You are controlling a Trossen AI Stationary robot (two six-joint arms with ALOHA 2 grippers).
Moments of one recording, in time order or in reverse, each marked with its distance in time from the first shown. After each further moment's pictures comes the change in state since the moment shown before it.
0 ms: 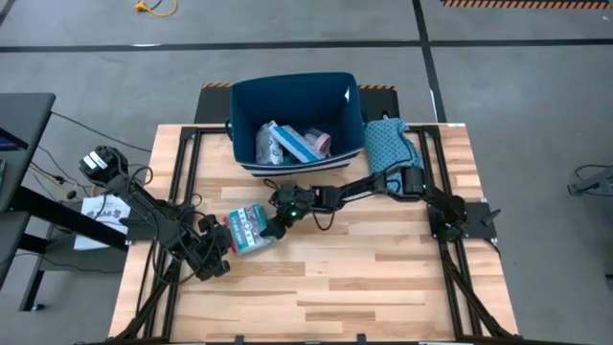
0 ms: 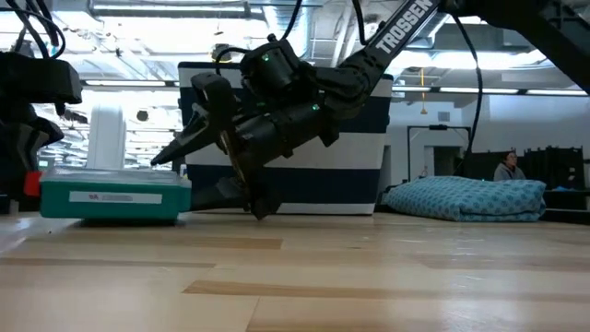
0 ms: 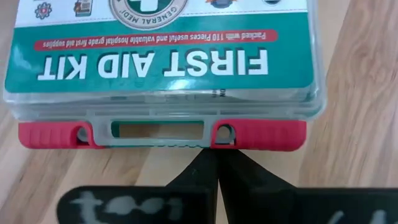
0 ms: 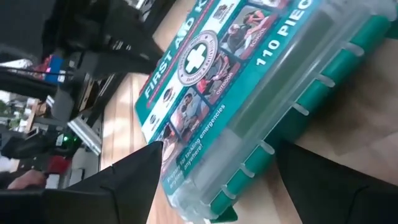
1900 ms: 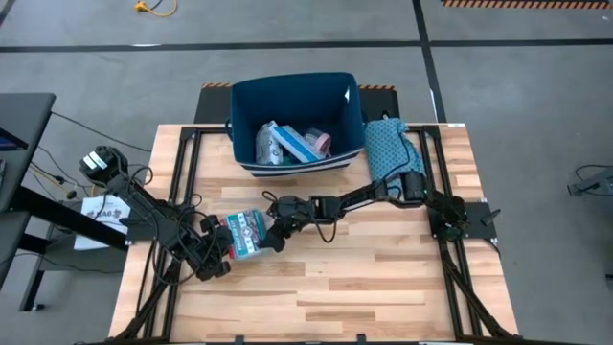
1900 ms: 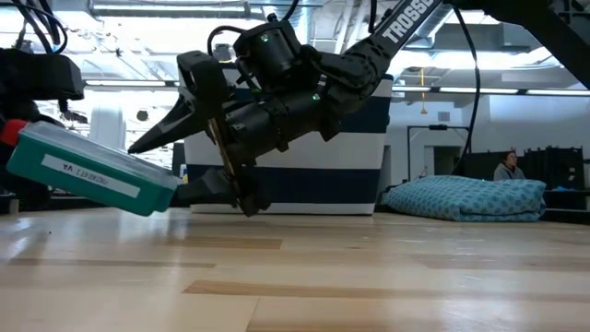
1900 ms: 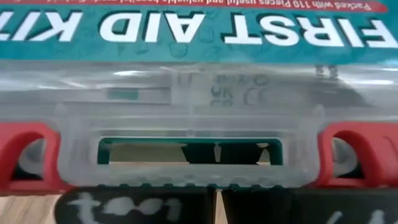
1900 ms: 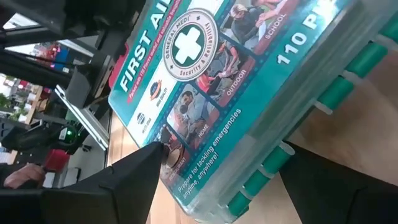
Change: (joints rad) left arm 0.001 0.000 0.001 0.028 -0.007 0.035; right arm 0.067 -0.001 0.001 0.048 0.077 -0.015
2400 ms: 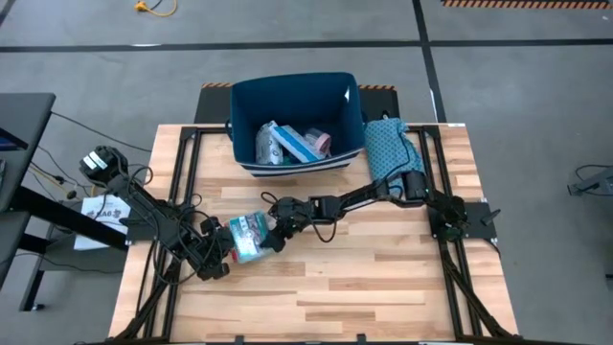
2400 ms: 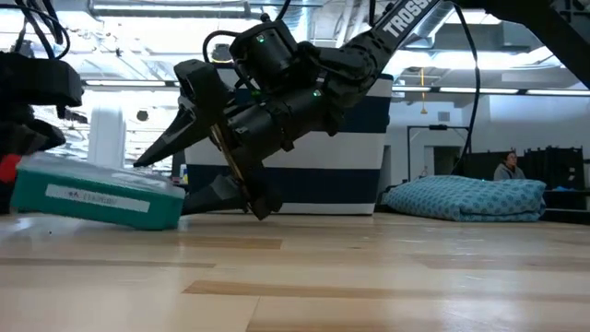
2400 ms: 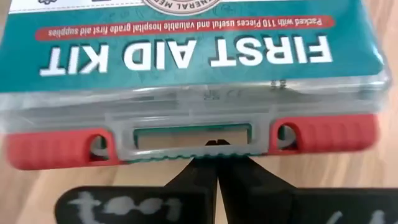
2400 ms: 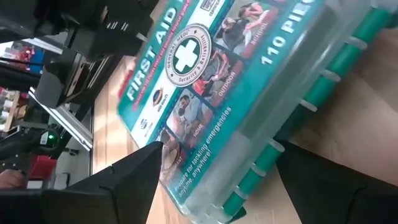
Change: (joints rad) left arm 0.001 0.000 0.001 -0.003 0.097 -0.003; right arm -0.004 -0.010 0.008 -0.128 0.049 0.022
